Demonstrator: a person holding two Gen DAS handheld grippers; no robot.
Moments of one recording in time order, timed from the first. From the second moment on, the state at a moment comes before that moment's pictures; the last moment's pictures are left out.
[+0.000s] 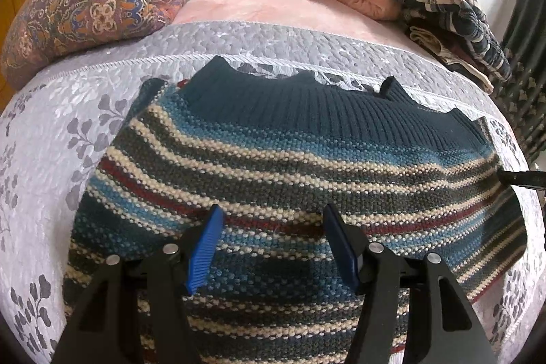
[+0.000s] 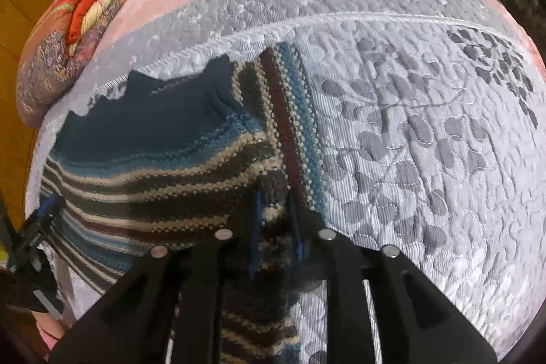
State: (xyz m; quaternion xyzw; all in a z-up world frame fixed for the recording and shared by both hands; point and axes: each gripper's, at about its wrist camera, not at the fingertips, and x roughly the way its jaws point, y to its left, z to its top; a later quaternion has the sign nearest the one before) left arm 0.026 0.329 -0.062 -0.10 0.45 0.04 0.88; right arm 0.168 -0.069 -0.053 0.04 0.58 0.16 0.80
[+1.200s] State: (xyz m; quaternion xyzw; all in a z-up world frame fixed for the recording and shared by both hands) left arm 0.027 0.327 -0.067 -0.10 0.45 0.03 0.88; right arm 0.114 -0.094 -0.085 0.07 0.62 0.16 0.76
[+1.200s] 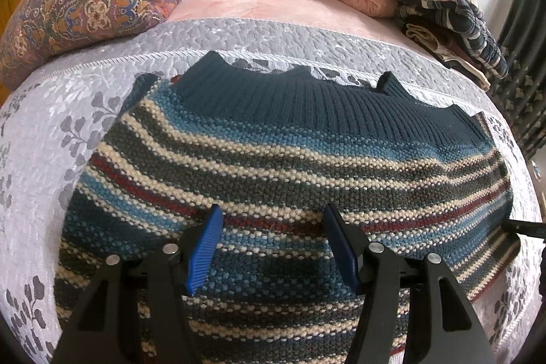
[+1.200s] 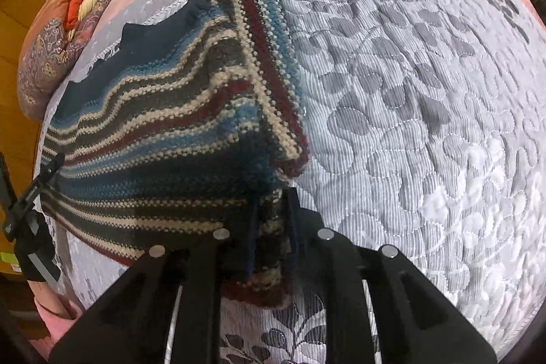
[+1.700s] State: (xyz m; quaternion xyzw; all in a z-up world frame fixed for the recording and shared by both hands) left arm 0.026 0.325 -0.062 -0.10 0.45 0.03 0.89; right arm 0.133 -0.120 -0.054 0.11 0.58 0.17 0.78
